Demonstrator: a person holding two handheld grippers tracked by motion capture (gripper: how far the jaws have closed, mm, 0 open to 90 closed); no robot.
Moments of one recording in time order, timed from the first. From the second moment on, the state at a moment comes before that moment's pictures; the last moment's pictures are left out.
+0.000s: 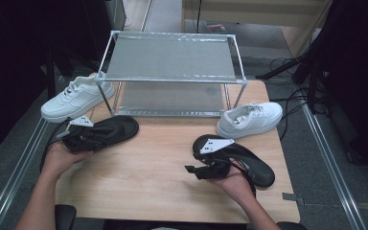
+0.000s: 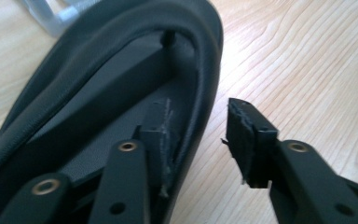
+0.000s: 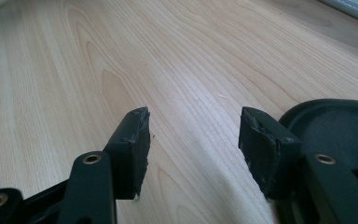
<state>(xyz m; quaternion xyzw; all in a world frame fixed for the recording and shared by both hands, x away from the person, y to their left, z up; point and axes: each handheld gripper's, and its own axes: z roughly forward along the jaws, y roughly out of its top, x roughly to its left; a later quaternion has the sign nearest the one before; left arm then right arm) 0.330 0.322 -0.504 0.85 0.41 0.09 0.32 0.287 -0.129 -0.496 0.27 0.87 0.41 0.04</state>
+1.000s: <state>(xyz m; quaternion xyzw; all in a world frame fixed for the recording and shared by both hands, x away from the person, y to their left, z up) 0.320 0.311 -0.470 0.84 0.40 0.07 0.36 0.290 -0.130 -0.496 0.27 0.86 0.42 0.04</state>
